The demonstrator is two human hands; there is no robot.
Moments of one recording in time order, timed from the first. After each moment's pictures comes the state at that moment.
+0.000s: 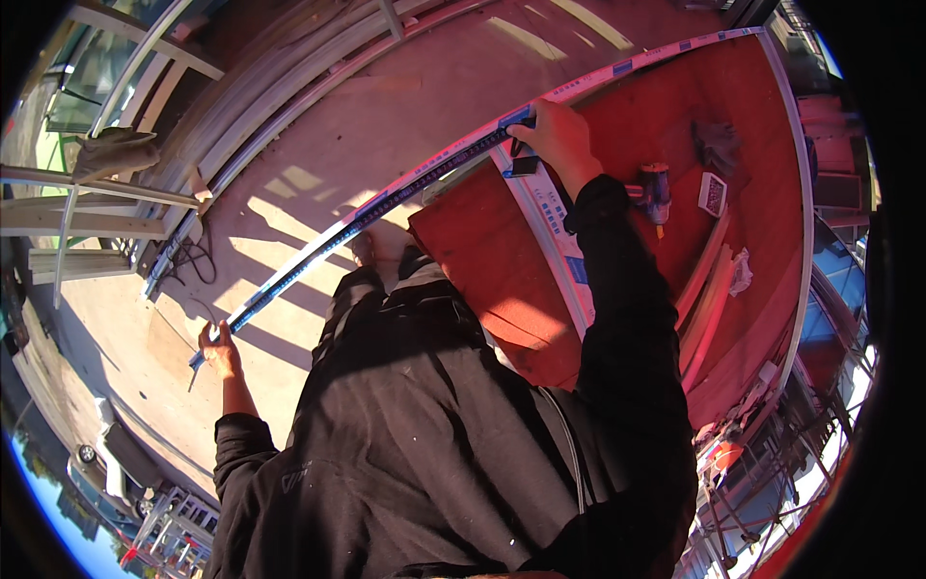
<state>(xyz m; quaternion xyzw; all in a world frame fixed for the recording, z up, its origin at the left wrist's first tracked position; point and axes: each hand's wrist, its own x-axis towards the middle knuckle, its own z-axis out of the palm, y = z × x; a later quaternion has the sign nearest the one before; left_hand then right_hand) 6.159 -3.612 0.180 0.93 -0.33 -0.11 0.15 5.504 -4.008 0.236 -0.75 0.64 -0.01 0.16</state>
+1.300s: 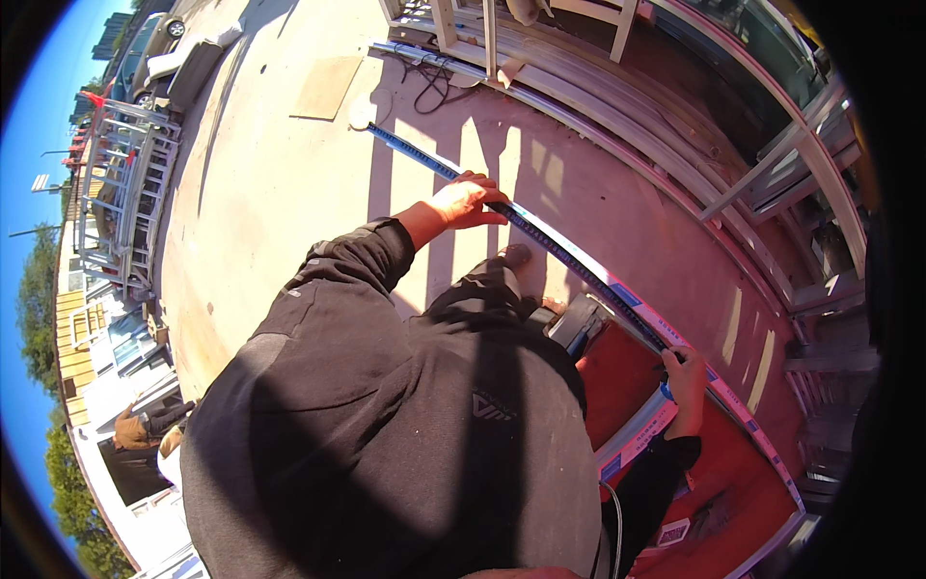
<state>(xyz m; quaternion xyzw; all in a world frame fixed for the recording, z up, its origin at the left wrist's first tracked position) 6.057 -3.670 0.252 0.78 -0.57 -0.18 0.15 5.613 -3.974 0.284 -0.77 0.47 0.13 0.41</state>
